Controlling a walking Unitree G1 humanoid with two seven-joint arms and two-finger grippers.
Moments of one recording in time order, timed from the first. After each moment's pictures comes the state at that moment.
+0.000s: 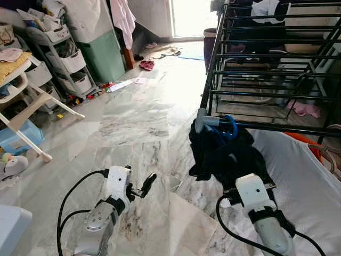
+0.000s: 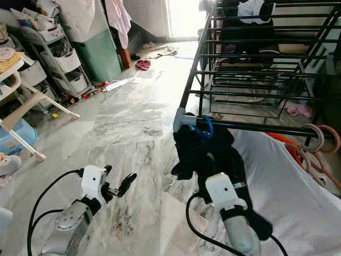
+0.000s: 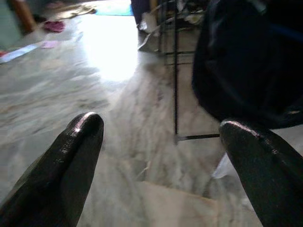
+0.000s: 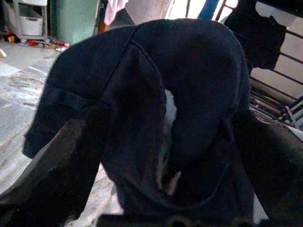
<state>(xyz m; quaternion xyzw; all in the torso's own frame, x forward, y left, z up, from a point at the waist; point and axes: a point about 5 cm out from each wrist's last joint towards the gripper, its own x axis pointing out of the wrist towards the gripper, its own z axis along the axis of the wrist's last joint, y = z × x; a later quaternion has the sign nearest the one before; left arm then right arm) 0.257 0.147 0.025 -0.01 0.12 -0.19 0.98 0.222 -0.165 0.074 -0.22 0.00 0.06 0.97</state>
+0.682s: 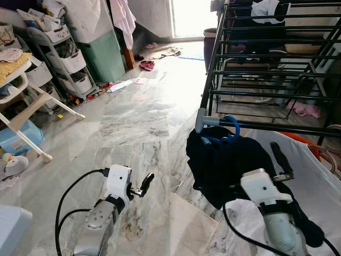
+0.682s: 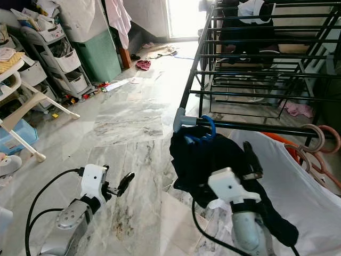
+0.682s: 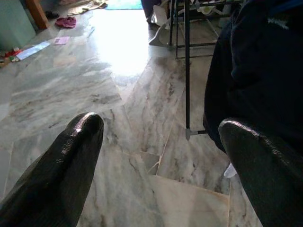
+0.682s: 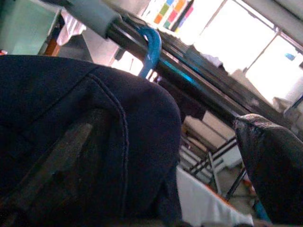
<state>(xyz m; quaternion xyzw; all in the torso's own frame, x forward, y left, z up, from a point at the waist) 0.258 0.146 0.034 0.01 0.13 -0.17 0.98 0.224 -0.177 0.107 -0.35 -0.11 -0.01 0.93</state>
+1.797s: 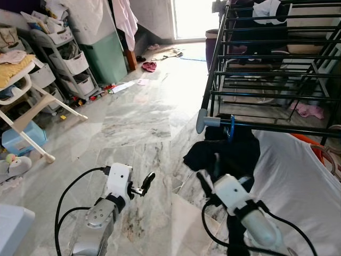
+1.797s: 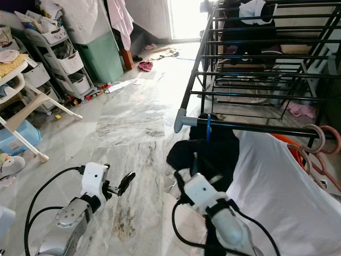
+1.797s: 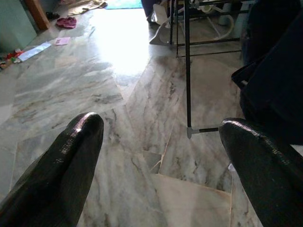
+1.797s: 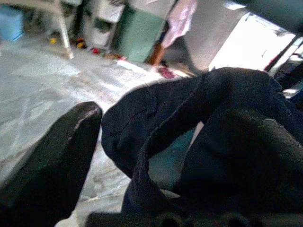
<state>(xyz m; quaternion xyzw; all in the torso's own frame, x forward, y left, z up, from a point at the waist) 0.257 0.144 0.038 0.01 0.13 -0.18 0.97 0.236 -0.133 0.068 -0.27 -0.02 0.23 0.94</state>
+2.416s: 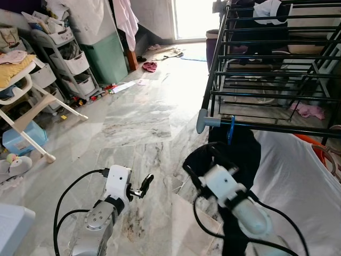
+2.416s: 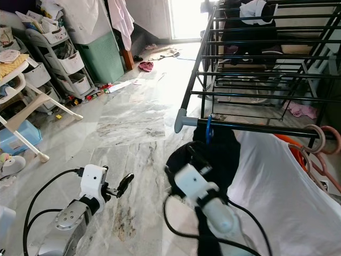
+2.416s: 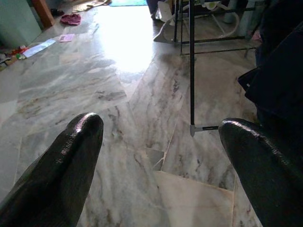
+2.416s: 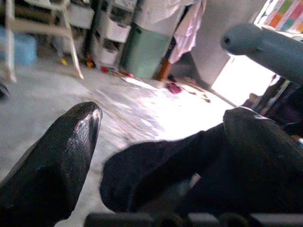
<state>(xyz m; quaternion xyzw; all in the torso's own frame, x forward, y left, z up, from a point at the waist) 0.254 0.146 0.034 0.01 0.14 -0.17 0.98 0.248 -0.112 0.087 -0.22 -0.04 0.24 0.94</state>
